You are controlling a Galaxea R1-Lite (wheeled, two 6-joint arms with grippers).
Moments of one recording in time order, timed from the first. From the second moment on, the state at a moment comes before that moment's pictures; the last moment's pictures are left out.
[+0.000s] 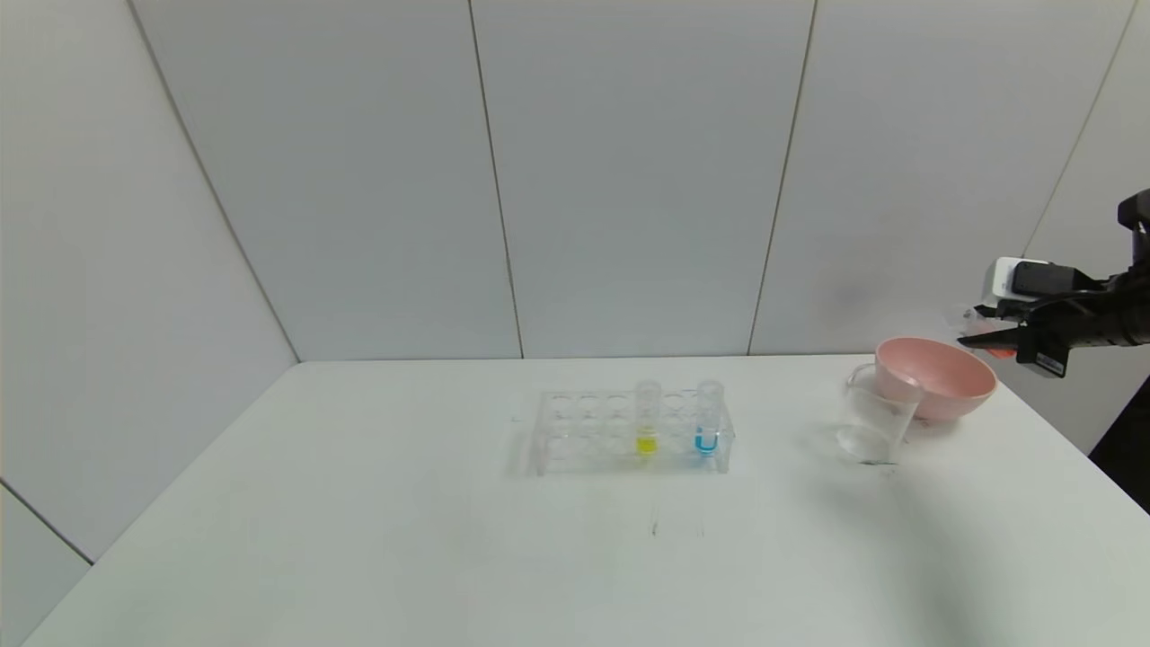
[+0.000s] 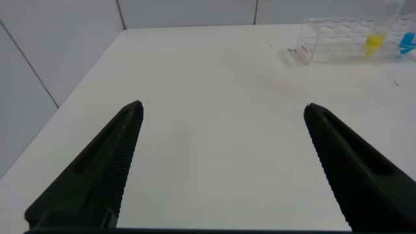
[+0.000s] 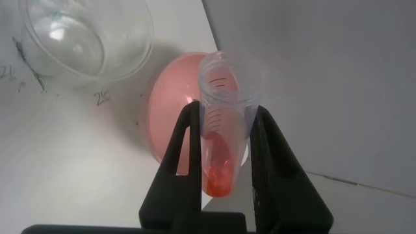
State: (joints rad) left arm 0.00 0.00 0.00 0.00 0.00 0.00; right arm -0.29 1.99 -1.56 0.22 0.50 -1.36
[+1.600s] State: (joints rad) left arm 0.00 0.00 0.00 0.00 0.00 0.00; right arm -0.11 2.10 -2.00 0.86 0.09 -1.47
